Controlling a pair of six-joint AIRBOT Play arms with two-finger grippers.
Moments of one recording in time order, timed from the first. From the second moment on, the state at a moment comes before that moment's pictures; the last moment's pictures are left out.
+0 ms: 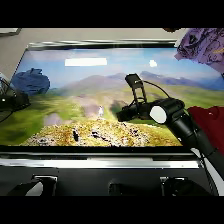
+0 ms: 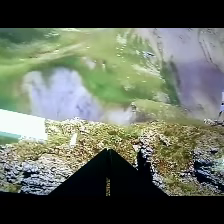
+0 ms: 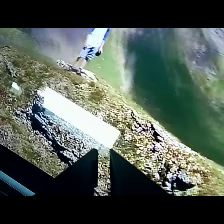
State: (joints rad) left arm 0.17 -1.02 1.23 1.38 -1.32 -1.59; right arm 0.56 -1.12 1.11 -1.38 0.94 1.64
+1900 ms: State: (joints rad) left arm 0.30 -2.20 2.00 1.50 -0.67 -1.77; right arm 0.56 -1.12 1.11 -1.39 0.87 1.65
